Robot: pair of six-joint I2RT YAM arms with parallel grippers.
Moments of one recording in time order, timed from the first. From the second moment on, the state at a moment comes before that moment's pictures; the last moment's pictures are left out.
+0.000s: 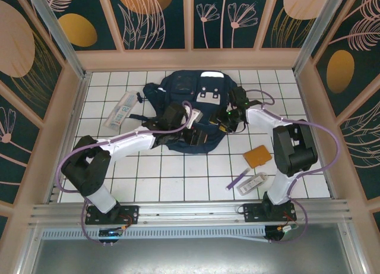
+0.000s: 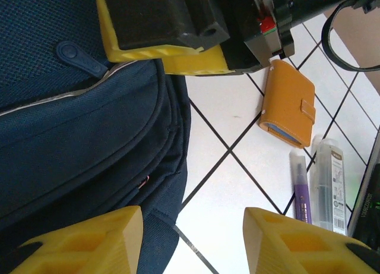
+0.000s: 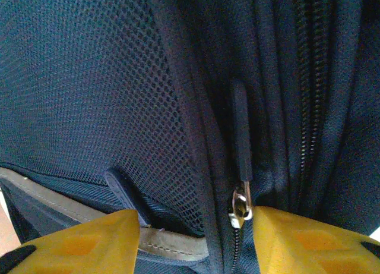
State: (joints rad) left arm -0.74 1.66 1.04 -0.11 0.41 -0.35; right arm 0.36 1.77 1.17 -0.50 -0.39 0.80
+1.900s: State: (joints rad) left arm -0.61 1.48 0.92 -0.15 0.32 -0.29; right arm 0.36 1.71 1.26 -0.22 -0.74 1.27
